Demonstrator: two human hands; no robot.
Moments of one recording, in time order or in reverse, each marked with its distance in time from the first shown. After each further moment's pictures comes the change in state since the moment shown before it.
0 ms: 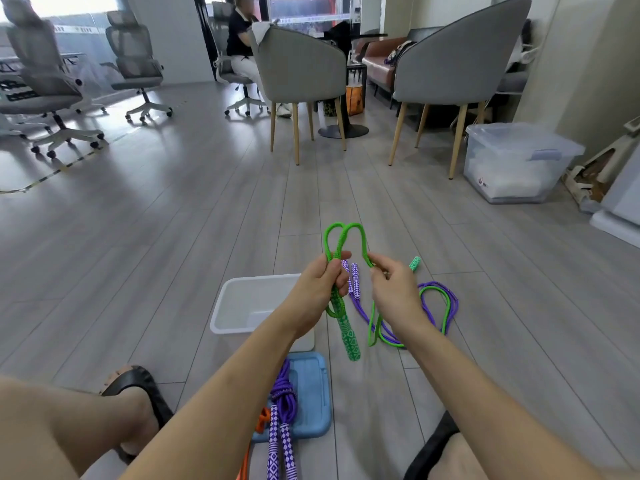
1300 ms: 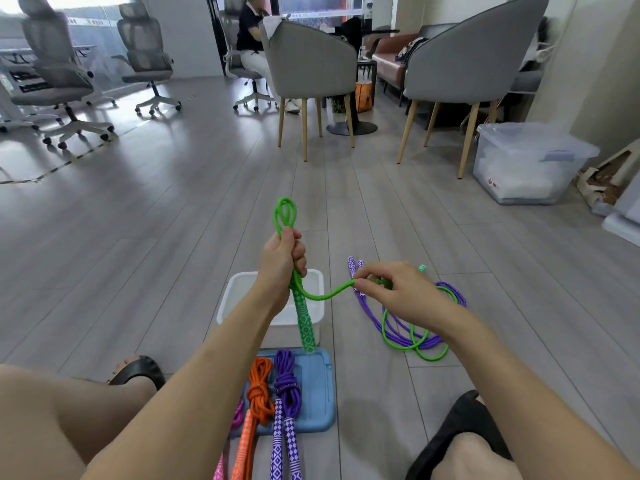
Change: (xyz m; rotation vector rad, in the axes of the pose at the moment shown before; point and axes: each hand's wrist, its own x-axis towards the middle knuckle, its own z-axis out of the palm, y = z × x) left_hand 0.015 0.017 -0.058 -0.240 0.351 -0.017; right_hand -0.003 -0.029 -0.034 -0.524 -0.477 -0.326
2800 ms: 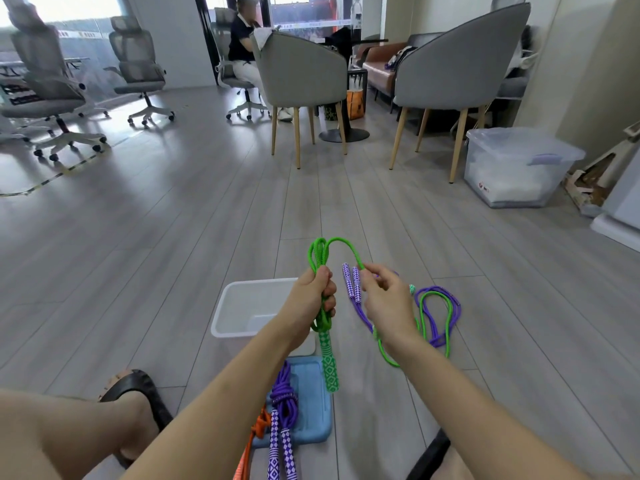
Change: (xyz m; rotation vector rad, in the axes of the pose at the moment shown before) left_hand -0.031 -0.036 0.032 0.163 -0.197 -0.160; right_hand 0.014 0.005 0.061 0.709 0.548 0.372
